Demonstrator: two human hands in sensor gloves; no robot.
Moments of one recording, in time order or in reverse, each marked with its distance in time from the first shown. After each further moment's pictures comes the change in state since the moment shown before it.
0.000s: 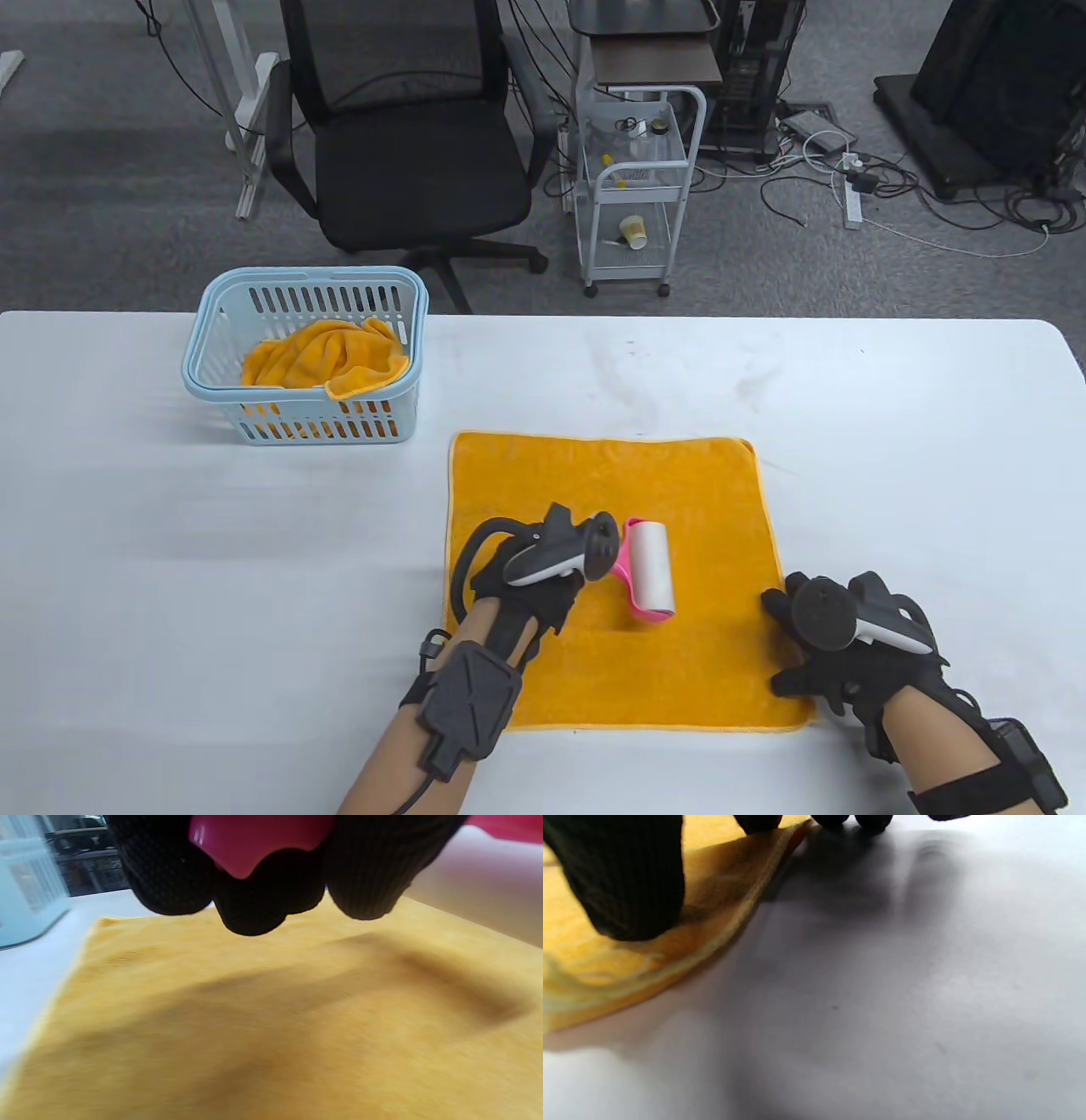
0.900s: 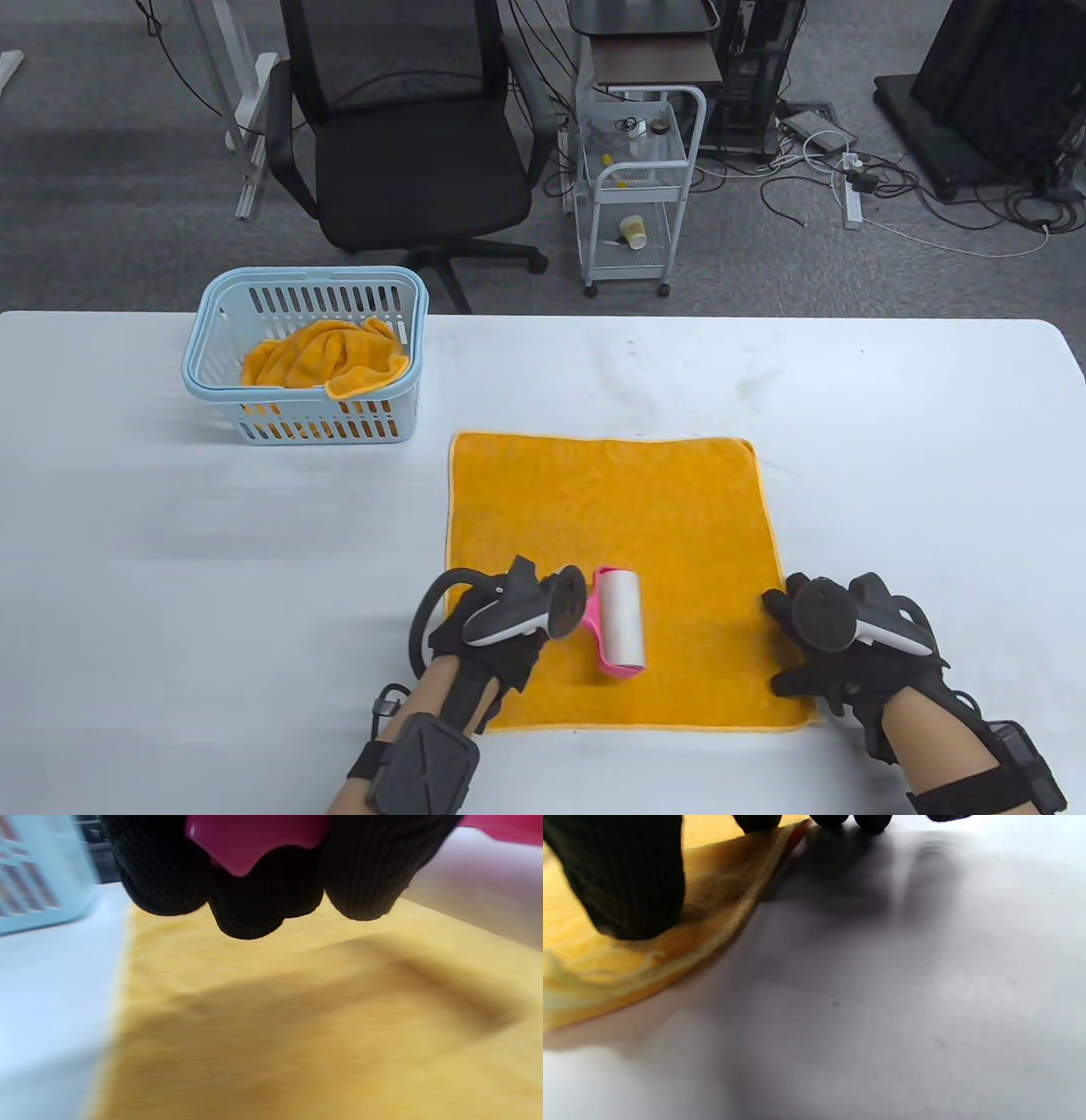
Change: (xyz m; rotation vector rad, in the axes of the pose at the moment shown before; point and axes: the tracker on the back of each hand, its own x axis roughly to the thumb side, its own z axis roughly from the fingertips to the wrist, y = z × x) left_hand -0.006 -0.019 0.058 -0.003 -0.023 0.017; right_hand 0.000 0.000 0.001 -0.004 0.010 -0.001
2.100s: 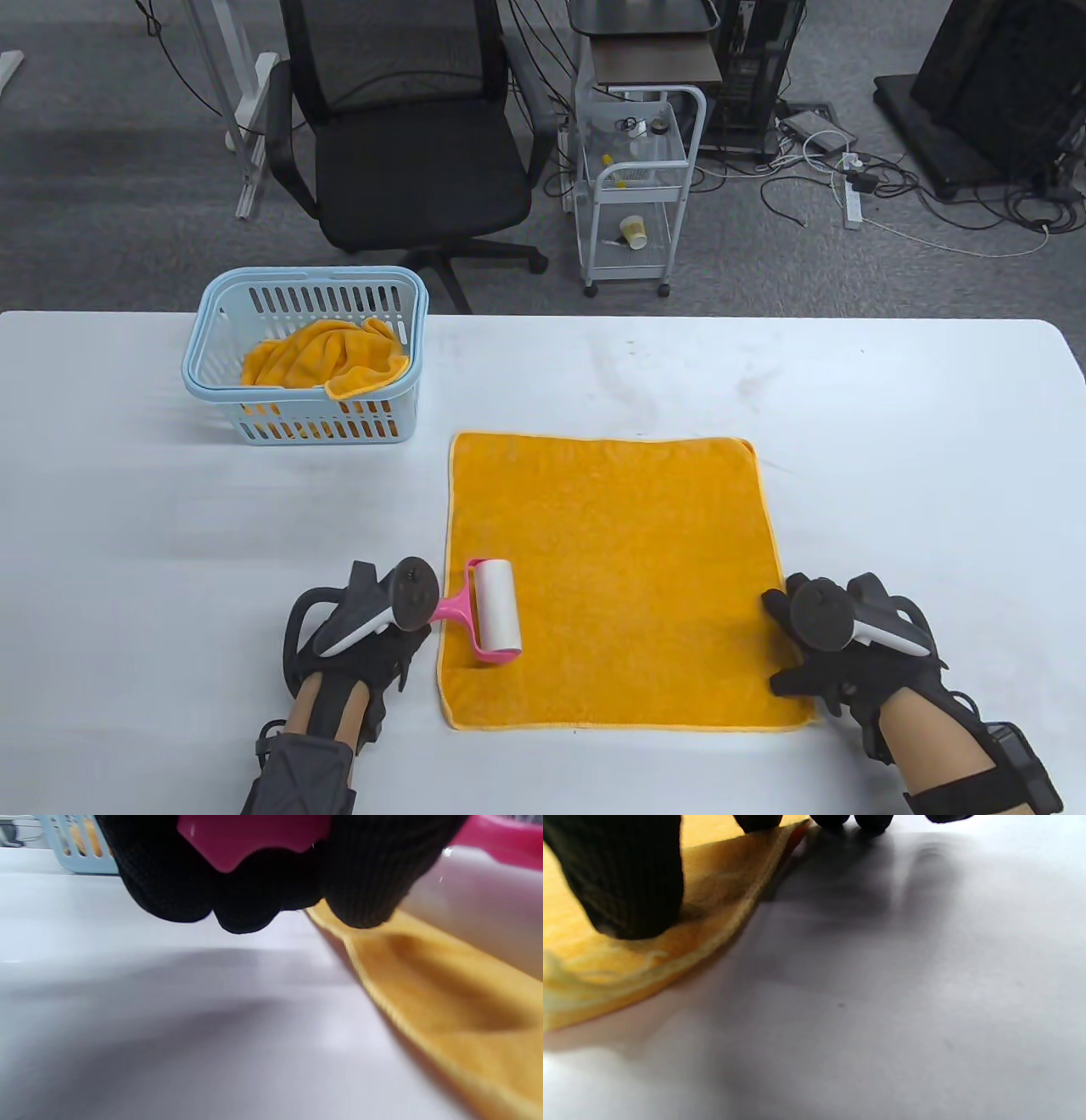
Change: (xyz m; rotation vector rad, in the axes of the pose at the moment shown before) left_hand -0.157 -0.051 0.045 0.067 0.255 0.299; right_hand 0.002 0.000 0.000 0.001 0.010 0.005
